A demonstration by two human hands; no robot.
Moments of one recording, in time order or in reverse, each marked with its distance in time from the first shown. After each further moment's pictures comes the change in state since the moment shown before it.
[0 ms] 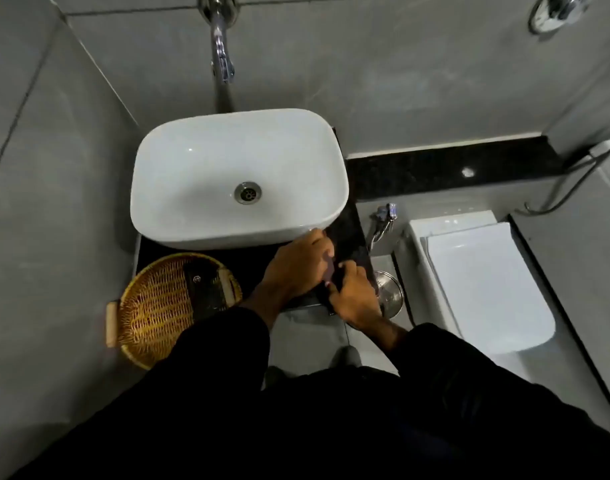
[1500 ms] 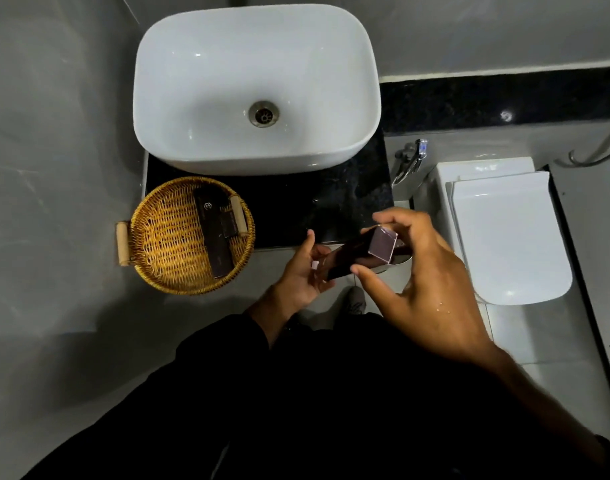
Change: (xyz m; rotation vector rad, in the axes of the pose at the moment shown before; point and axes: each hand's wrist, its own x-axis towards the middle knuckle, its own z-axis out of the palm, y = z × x) left_hand -0.085 -0.001 0.096 -1.777 -0.092 -1.219; right_hand -0.138 -0.040 -0.118 0.085 0.044 -0.432
